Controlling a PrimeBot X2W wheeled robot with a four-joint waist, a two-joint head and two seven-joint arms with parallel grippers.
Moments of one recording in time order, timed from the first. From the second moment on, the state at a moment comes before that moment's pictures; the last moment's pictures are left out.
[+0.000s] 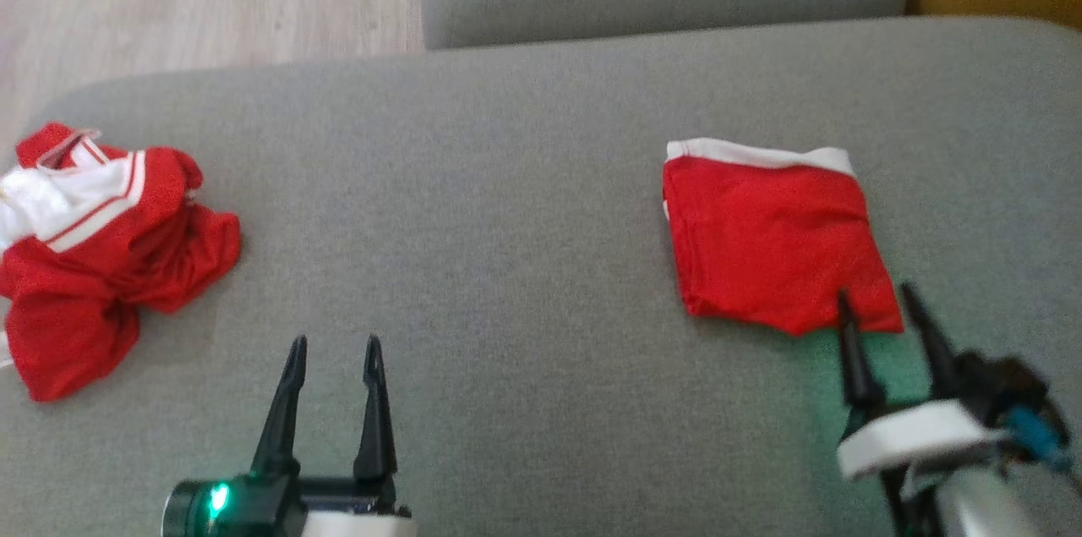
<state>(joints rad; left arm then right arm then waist) 0.14 0.05 -0.23 0.03 -0.14 0.09 -0.26 -0.01 -0.09 0.04 0.32 0.15 0.13 -0.26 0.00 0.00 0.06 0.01</state>
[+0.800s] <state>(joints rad) -0.01 0.05 -0.27 0.03 -0.13 0.11 -0.26 -0.44 -0.28 0.14 0.70 0.38 0.13 0.02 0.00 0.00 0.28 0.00</state>
